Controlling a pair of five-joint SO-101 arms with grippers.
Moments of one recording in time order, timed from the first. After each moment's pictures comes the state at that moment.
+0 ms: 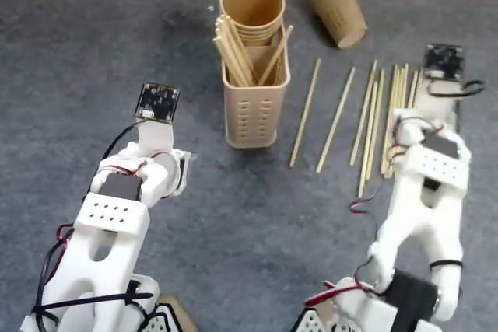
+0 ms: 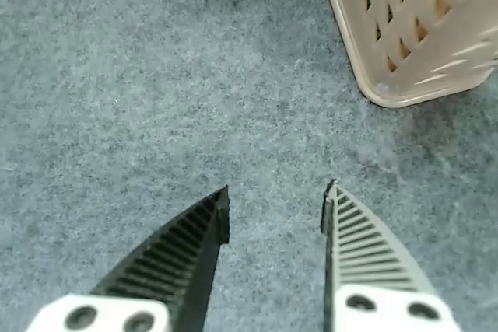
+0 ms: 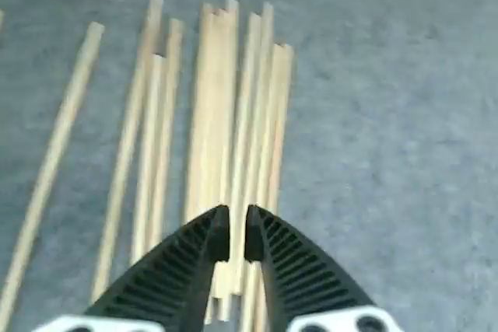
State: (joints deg) left arm 2.7 -42.0 61.1 41.9 2.9; right arm 18.4 -13.3 31.8 32.2 15.1
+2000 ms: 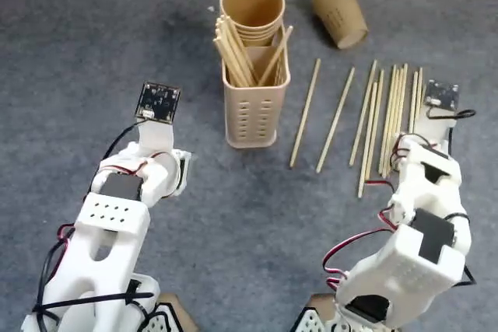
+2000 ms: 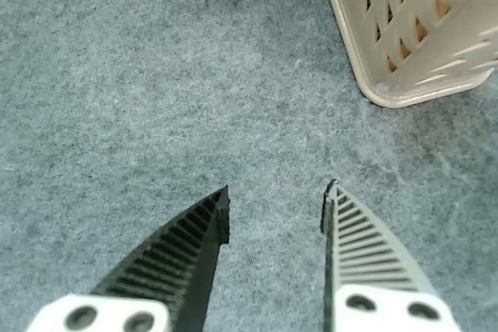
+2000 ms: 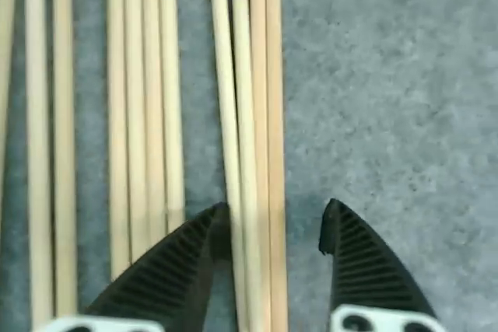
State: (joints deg) left arm 2.7 -42.0 61.1 41.9 2.9; right arm 21.9 12.1 32.0 15.0 13.0
